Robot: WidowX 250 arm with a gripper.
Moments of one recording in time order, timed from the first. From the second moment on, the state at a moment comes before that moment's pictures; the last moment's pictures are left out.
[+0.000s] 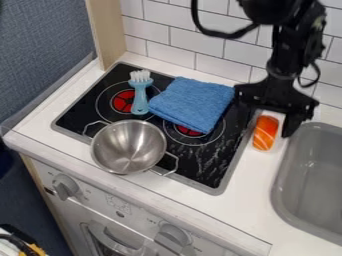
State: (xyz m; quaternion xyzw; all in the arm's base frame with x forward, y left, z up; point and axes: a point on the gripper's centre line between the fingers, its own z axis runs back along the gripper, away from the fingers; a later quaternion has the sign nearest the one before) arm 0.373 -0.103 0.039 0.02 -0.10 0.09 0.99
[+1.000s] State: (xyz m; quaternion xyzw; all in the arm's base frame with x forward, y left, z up) arm 0.347 0.015 0.090 0.04 -0.01 0.00 1.00
